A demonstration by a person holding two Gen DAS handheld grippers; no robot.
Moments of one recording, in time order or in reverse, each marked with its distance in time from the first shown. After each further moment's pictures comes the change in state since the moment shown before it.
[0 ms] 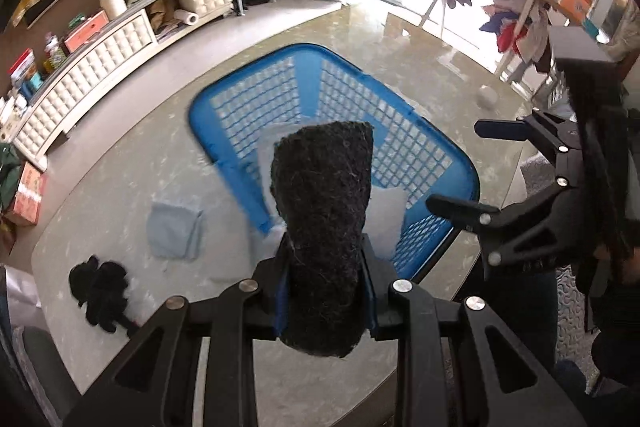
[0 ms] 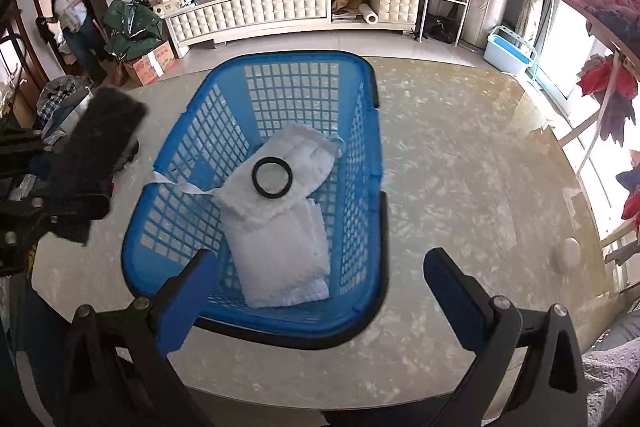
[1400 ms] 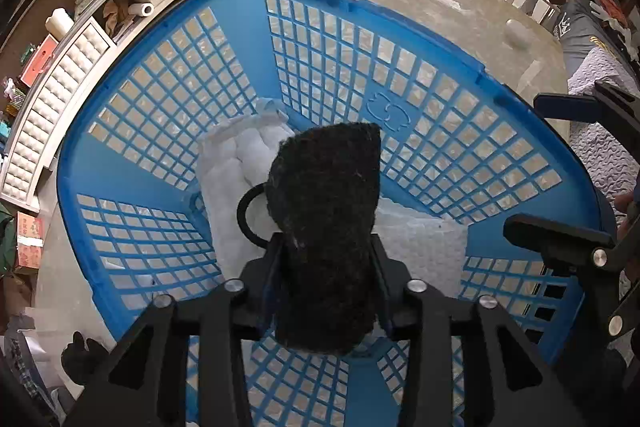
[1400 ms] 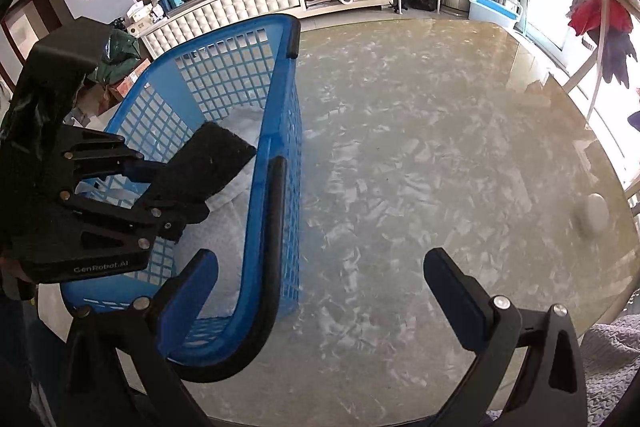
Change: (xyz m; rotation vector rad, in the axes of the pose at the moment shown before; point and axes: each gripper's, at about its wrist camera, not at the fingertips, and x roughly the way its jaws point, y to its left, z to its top) left arm 0.139 -0.015 0.053 0.178 0.174 0.020; right arm 0.031 -0.044 -0.010 0.139 0.050 0.037
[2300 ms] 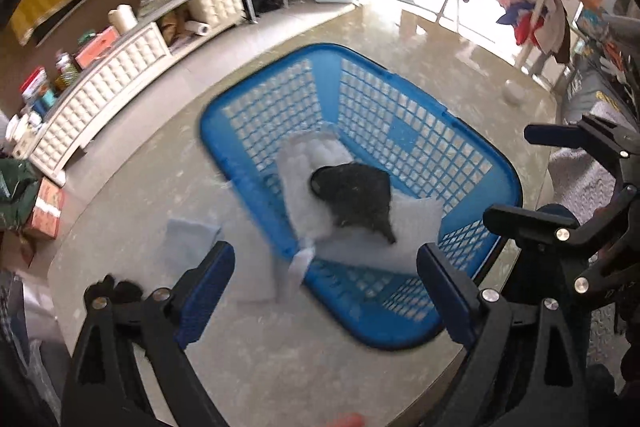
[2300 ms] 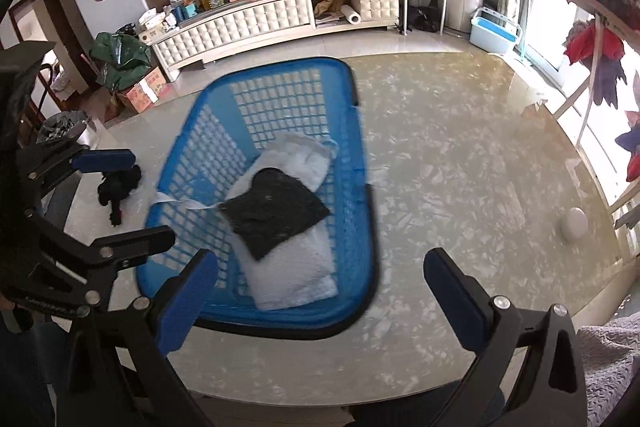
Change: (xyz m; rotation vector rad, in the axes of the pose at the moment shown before) left arm -0.109 0.020 -0.073 -0.148 -0.192 0.077; right arm -0.043 0.056 0.005 -0.043 -0.051 -0.023
